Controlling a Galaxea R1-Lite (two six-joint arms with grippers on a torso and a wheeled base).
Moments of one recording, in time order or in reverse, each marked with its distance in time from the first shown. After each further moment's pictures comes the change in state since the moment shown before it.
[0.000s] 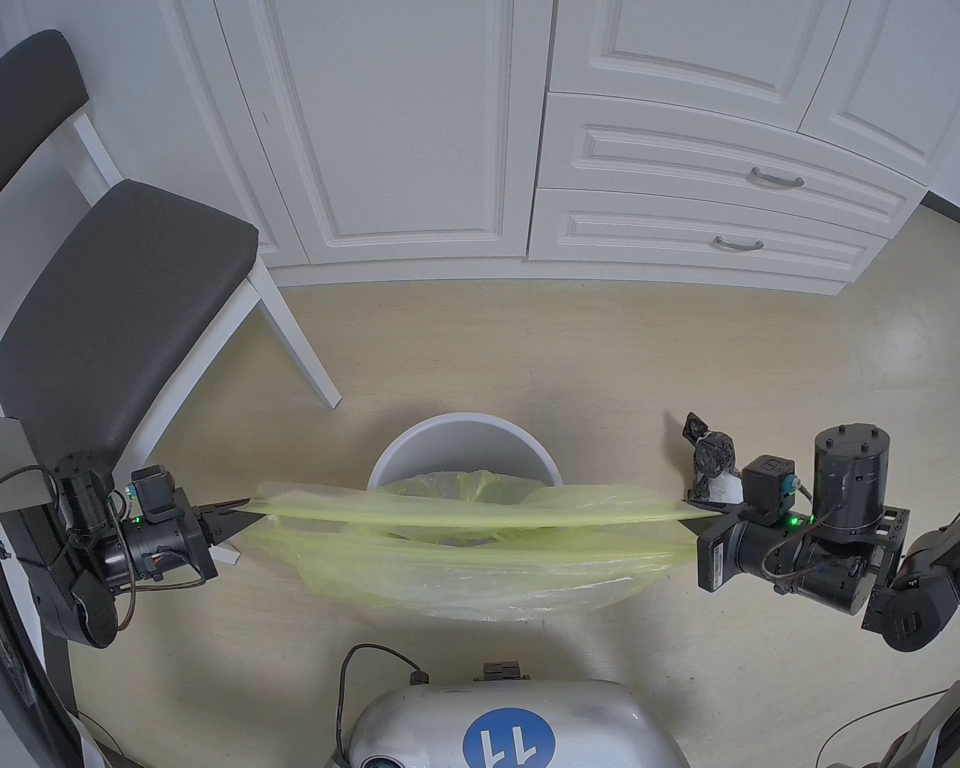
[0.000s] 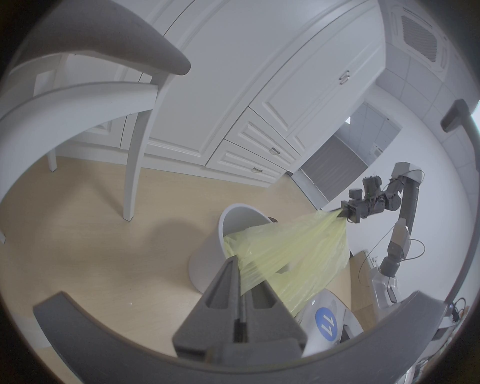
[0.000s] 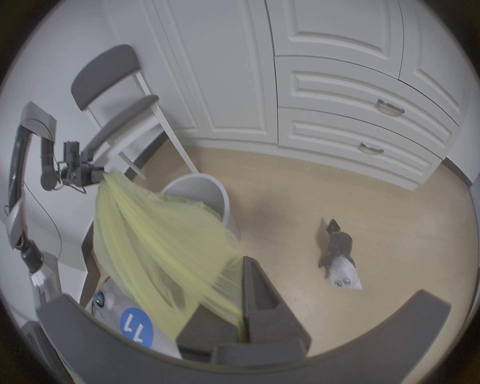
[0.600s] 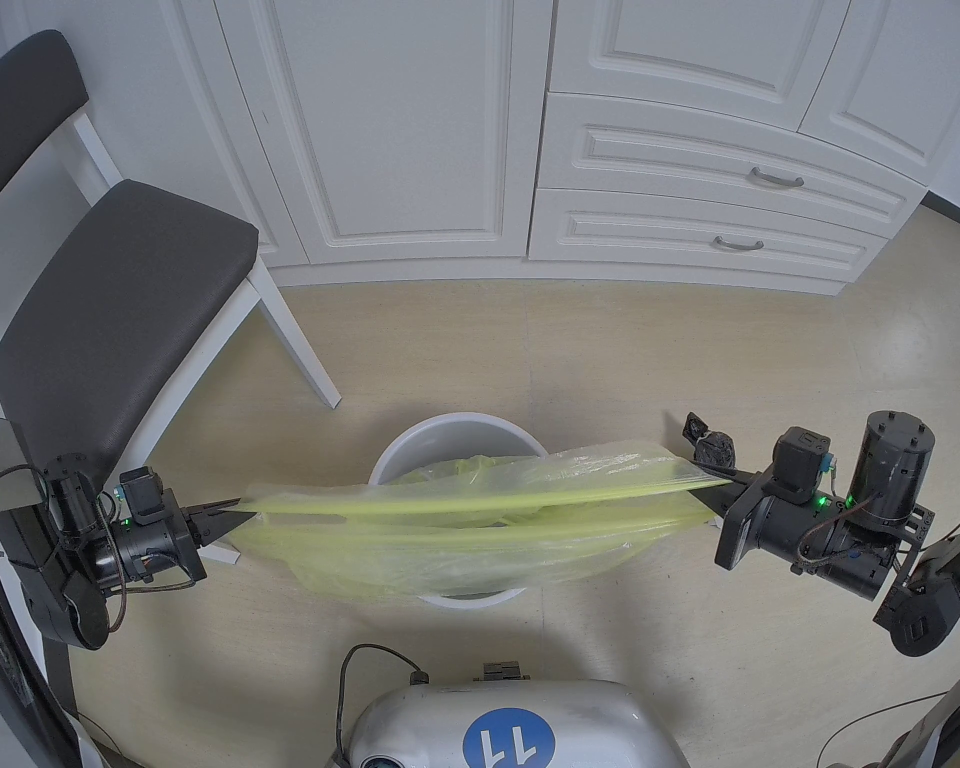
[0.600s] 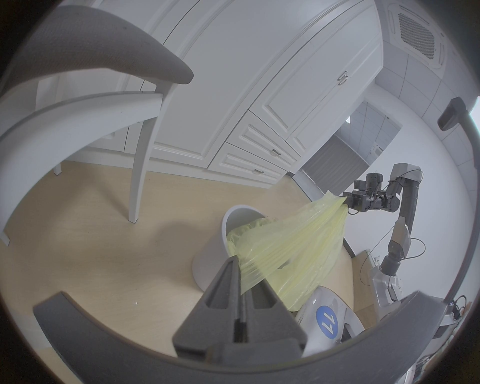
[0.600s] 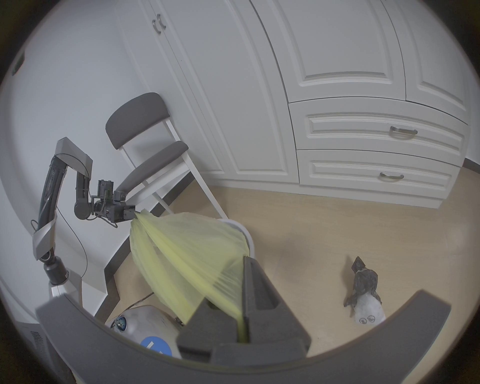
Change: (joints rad) left arm 0.044 -0.018 0.025 -0.001 -0.019 0.020; right arm -0.068 -0.019 0.075 -0.298 0.241 0.011
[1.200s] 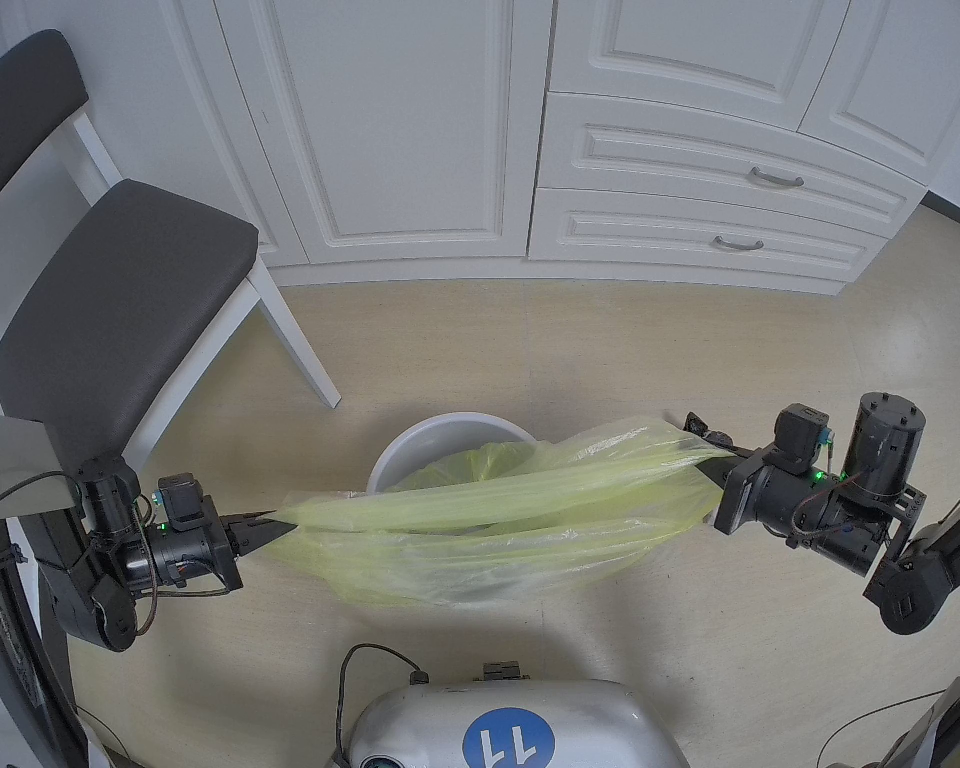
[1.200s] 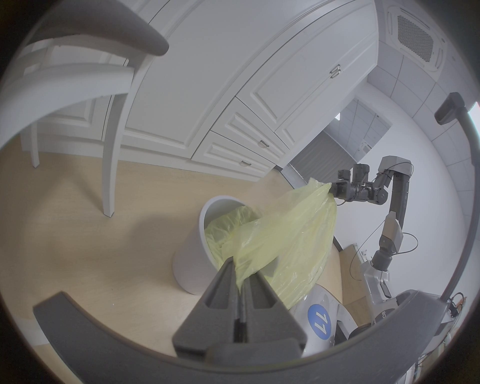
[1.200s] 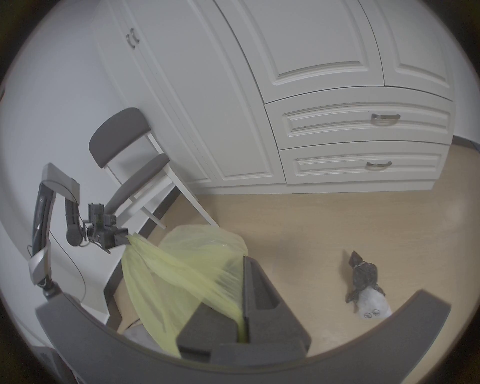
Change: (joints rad) left arm -0.130 0.062 -0.039 0.001 0.008 -0.002; right arm -0.043 0.057 -0.062 -0.023 0.031 0.119
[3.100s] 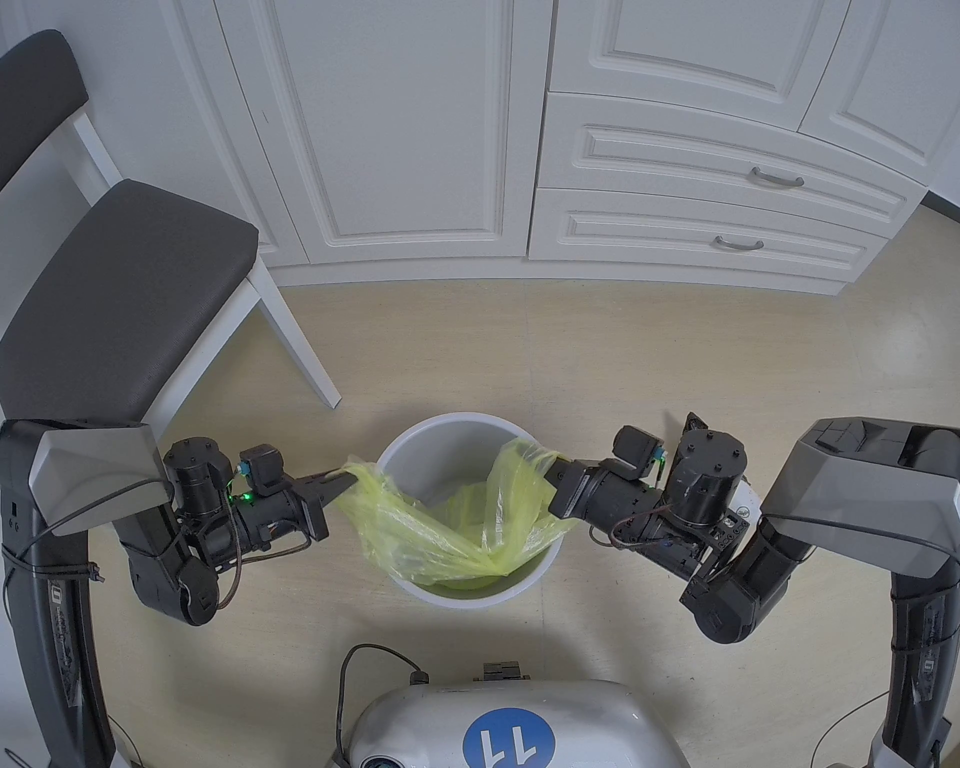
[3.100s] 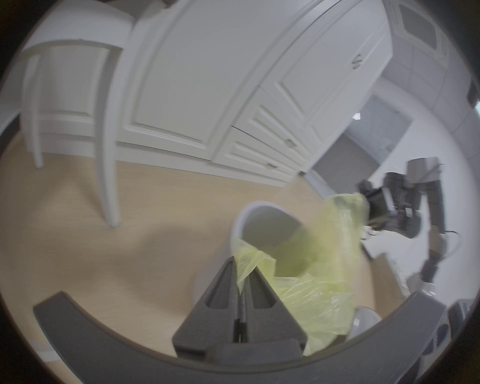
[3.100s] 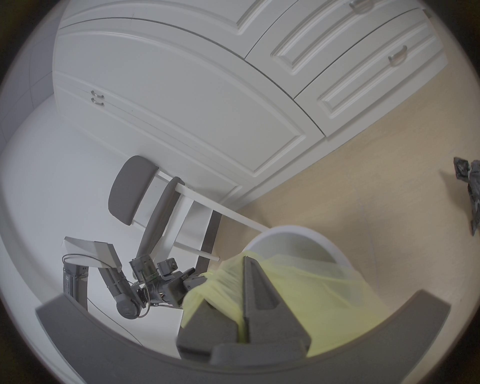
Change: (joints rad) left arm -0.193 0.233 -0.341 -0.002 0.357 -0.083; right arm 0.164 0.599 -0.398 -0.385 0.066 0.511
